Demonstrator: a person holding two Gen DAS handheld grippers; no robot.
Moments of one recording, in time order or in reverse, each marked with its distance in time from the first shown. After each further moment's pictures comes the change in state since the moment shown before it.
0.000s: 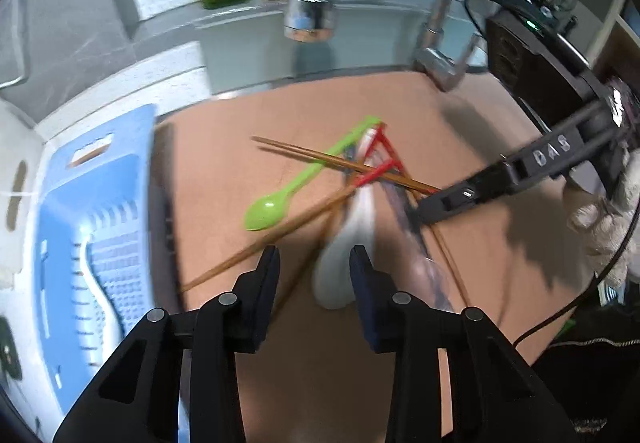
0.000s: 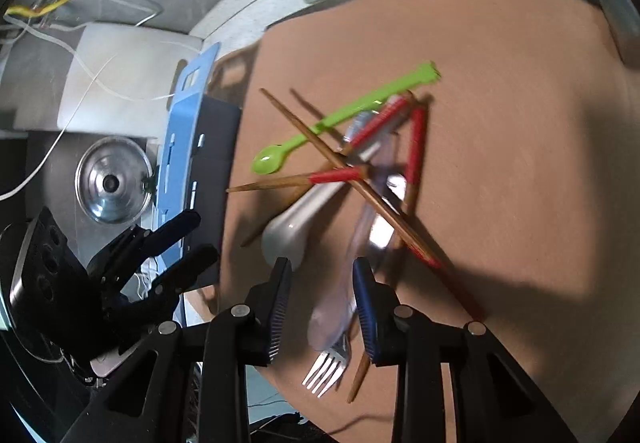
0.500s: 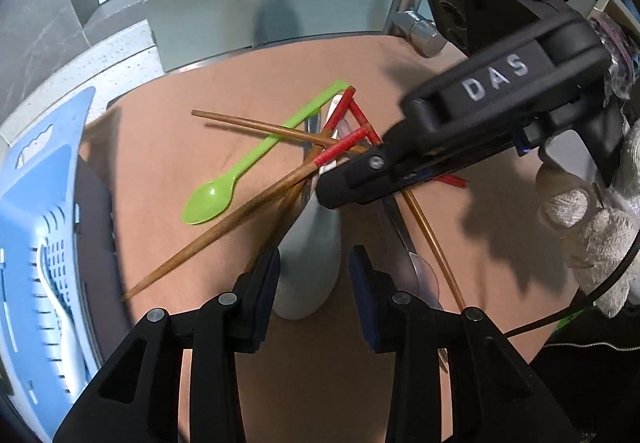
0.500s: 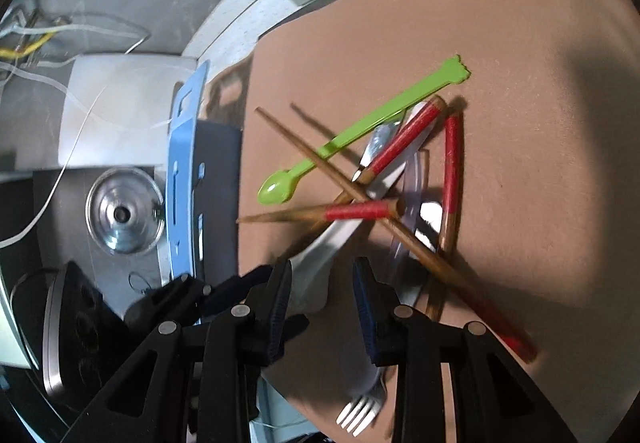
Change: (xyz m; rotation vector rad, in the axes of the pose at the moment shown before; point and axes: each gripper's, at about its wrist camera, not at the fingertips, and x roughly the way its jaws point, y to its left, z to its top) left arm 0.042 -0.015 0.002 0.027 0.069 -0.060; right arm 0.030 0.002 0.023 0.108 -0.016 0.062
